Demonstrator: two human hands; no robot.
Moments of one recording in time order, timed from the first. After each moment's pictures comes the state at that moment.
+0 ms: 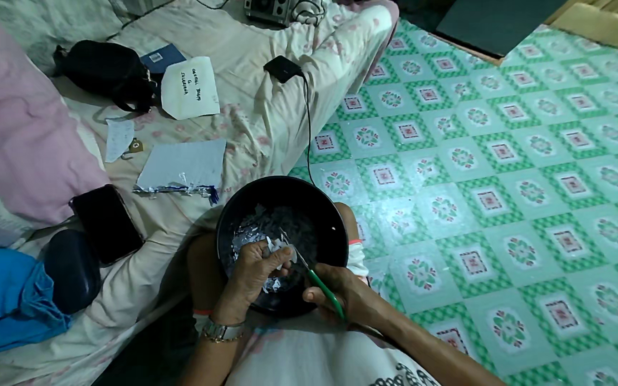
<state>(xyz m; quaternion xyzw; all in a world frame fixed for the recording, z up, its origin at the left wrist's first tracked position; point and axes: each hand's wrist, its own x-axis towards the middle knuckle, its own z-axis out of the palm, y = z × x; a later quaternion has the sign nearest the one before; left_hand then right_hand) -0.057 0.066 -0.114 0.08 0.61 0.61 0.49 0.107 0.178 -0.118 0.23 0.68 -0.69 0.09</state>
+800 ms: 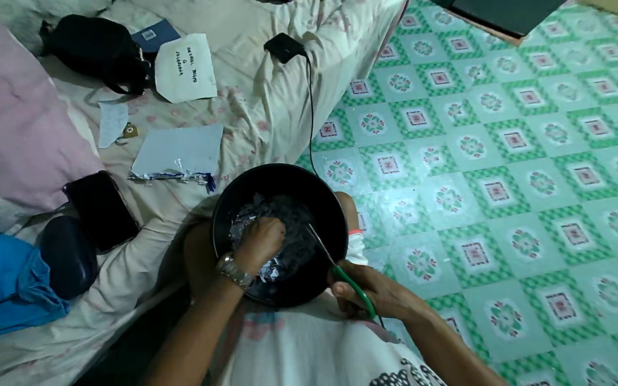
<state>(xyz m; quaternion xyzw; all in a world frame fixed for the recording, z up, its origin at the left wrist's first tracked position) -0.084 0.121 -0.131 0.46 0.77 -0.02 0.44 0.146 0.206 -0.127 0.25 0.68 -0.67 0.17</state>
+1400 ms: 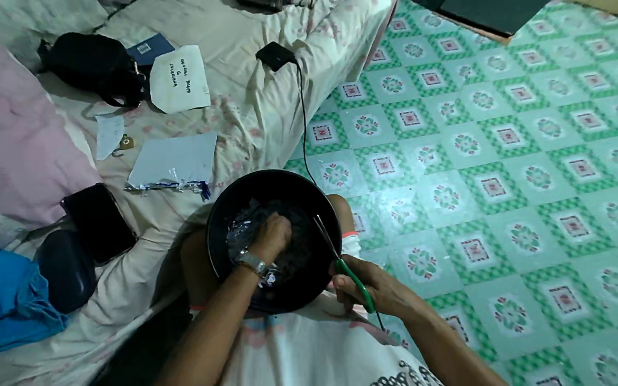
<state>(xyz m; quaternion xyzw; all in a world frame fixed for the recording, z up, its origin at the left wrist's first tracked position) -0.076 0.144 -0.158 0.47 0.78 0.03 0.42 0.149 0.205 -0.123 0.28 0.68 -0.67 0.10</state>
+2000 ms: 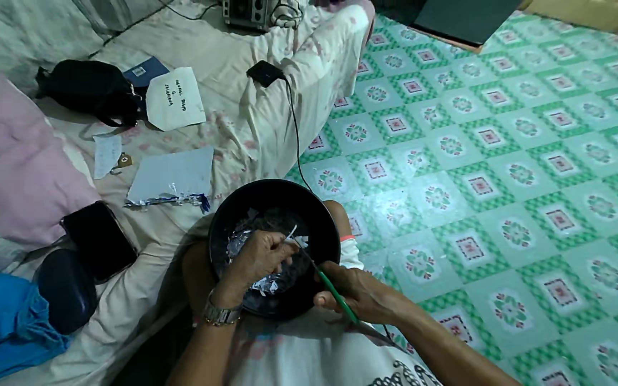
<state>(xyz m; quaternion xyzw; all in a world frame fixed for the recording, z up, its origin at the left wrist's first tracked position) -0.077 0.091 -0.098 0.33 0.68 0.39 0.52 0.127 0.198 -0.107 0.24 0.78 -0.54 0.20</state>
